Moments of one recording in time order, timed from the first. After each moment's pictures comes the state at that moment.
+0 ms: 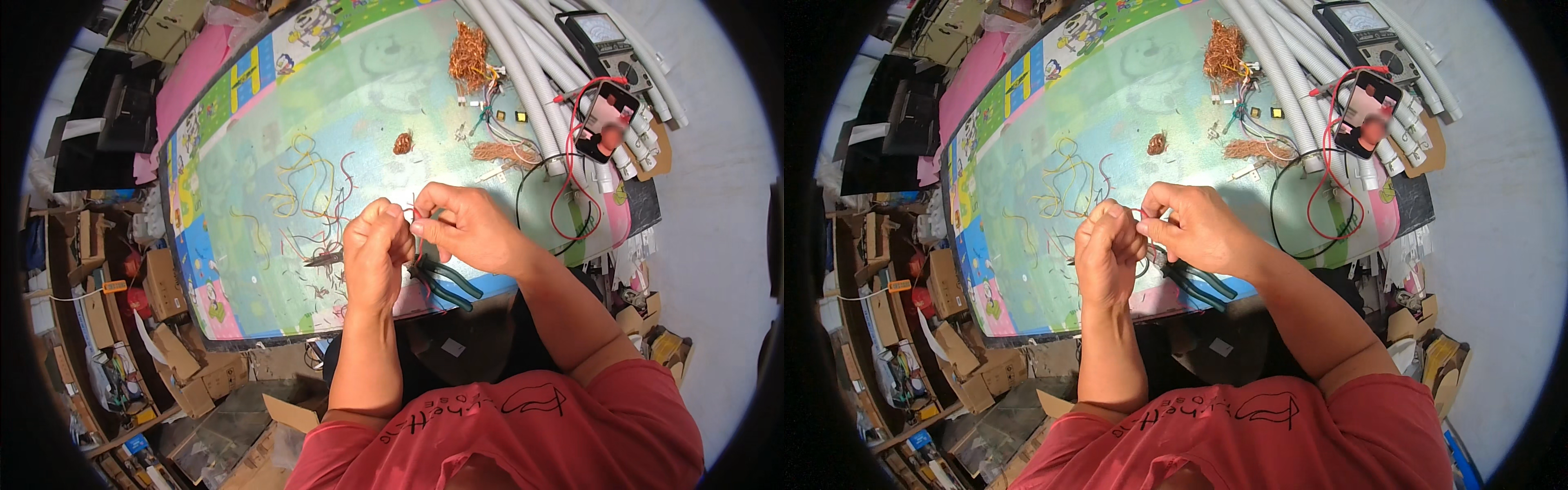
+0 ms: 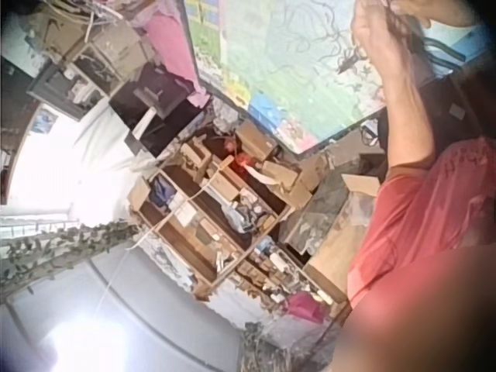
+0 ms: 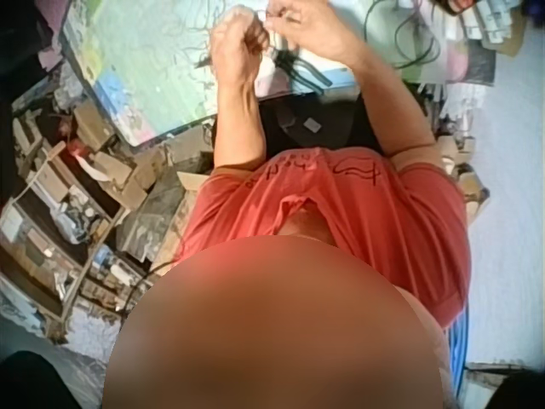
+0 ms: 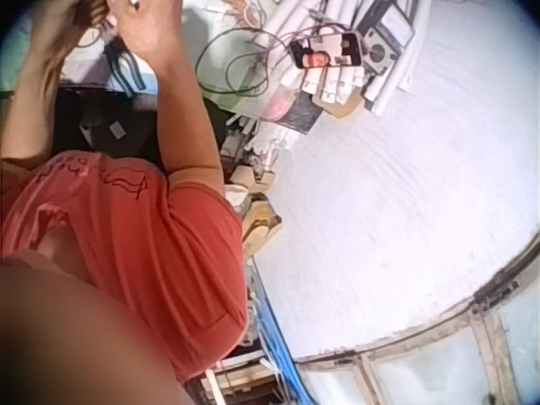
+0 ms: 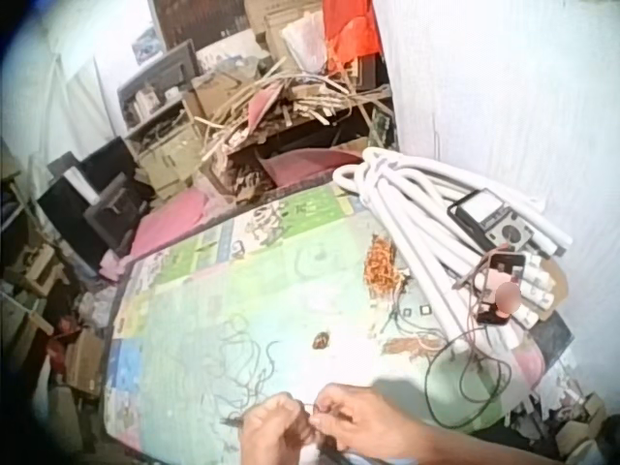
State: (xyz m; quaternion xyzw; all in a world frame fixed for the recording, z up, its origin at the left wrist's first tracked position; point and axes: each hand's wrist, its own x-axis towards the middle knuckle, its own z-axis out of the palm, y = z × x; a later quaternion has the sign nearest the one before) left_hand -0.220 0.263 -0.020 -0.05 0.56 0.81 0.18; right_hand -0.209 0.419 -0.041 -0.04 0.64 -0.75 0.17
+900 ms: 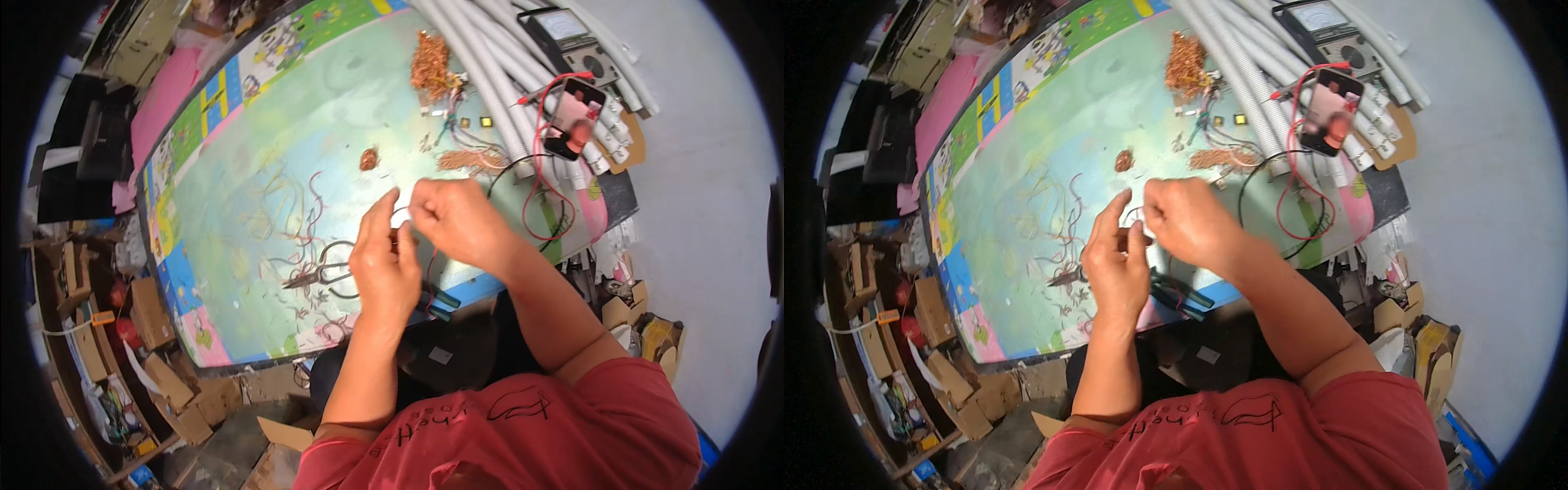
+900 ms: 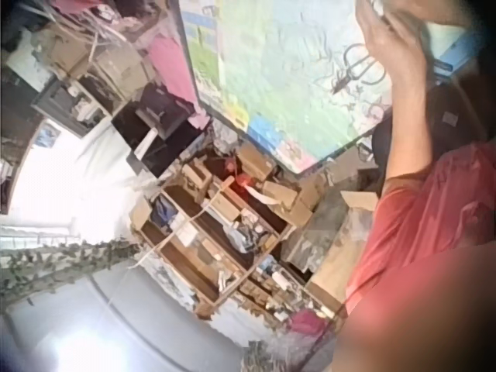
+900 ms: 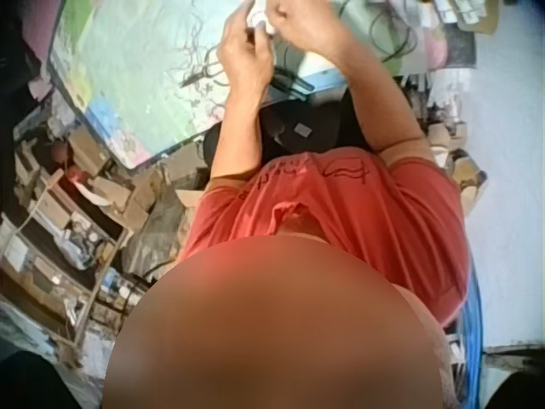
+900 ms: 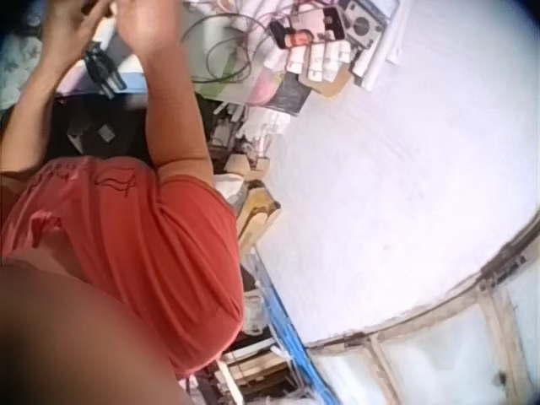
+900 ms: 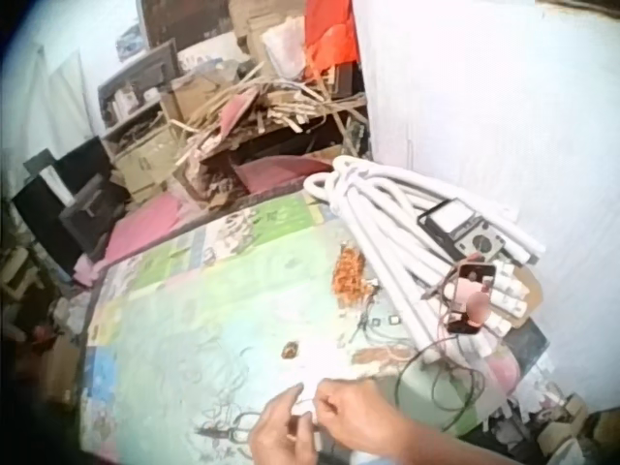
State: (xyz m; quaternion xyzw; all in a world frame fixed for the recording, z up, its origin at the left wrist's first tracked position) left_hand -0.208 0.304 -0.035 0.10 0.89 0.45 -0.03; right_hand -0.215 0.442 -0.045 0.00 0.83 -0.55 0.00
